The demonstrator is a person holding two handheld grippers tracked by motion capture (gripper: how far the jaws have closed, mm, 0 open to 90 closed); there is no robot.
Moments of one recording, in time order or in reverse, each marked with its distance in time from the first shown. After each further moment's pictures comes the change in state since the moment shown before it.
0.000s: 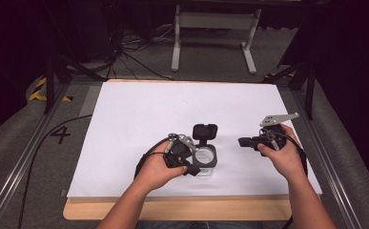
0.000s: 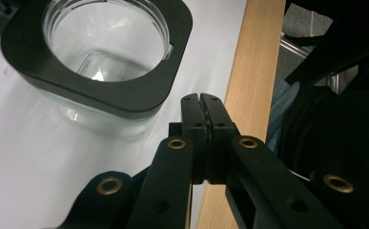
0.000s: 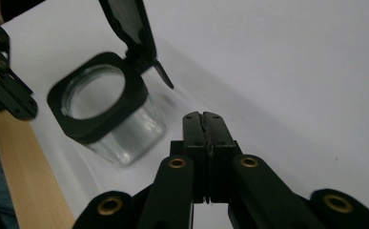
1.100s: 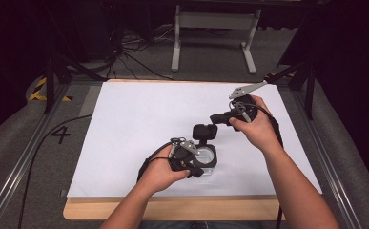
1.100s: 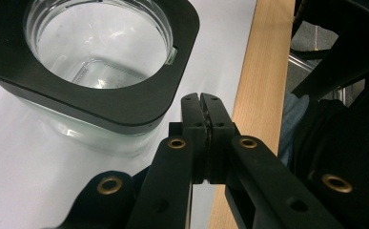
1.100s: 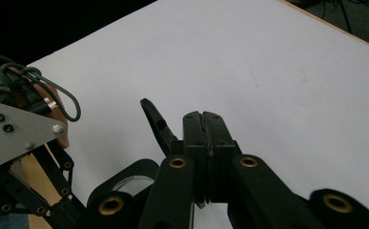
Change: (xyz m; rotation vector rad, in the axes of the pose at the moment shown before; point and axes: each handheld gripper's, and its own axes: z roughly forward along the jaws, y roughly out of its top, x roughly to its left) left arm 0.001 -0.007 0.015 -0.065 0.021 -0.006; right arm 0.025 0.096 0.033 -0.005 0.080 -0.105
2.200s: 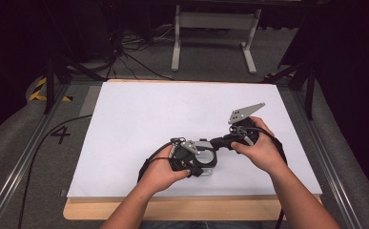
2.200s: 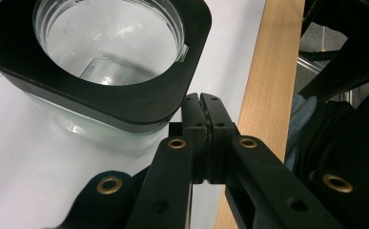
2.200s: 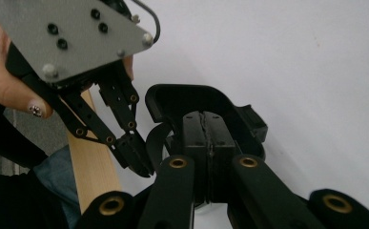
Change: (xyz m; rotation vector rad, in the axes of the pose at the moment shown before) left arm 0.002 -0.001 0.002 0.010 0.018 -0.007; right arm 0.038 -0.039 0.001 0.084 0.097 -0.049
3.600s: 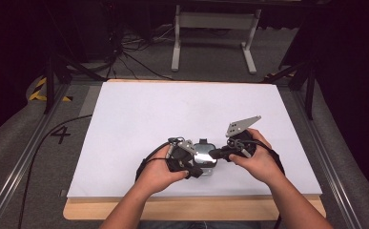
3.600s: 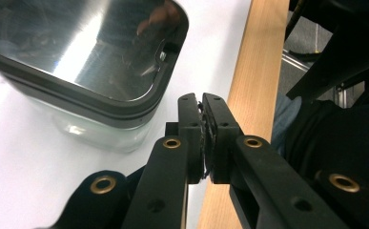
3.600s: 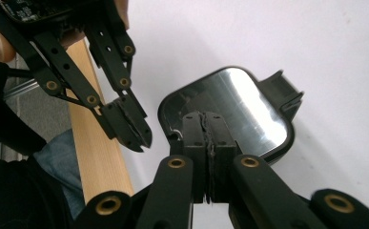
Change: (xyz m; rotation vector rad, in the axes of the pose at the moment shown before) left arm -0.010 0.000 -0.020 -0.032 -0.003 0.015; right arm 0.011 -0.022 0.013 0.011 0.013 -0.016
